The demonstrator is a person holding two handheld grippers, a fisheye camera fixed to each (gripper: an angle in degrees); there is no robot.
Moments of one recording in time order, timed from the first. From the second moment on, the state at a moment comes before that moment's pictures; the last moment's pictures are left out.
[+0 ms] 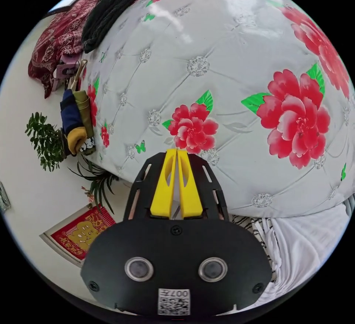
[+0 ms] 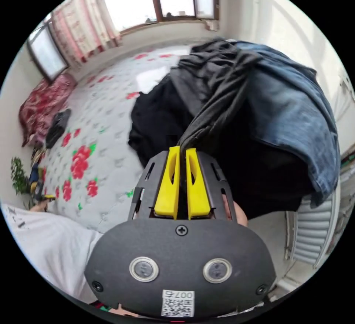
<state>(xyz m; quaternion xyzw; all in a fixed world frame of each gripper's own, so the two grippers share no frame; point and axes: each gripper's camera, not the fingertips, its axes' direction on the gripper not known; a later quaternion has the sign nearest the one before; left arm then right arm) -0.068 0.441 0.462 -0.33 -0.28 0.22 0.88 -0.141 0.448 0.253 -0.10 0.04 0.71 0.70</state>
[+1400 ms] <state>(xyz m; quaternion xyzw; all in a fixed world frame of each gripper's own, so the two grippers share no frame) -0.237 0.413 0.364 -0.24 -0.08 0.20 0.95 -0.332 -0.201 0.501 -0.14 -0.37 0.26 0.88</state>
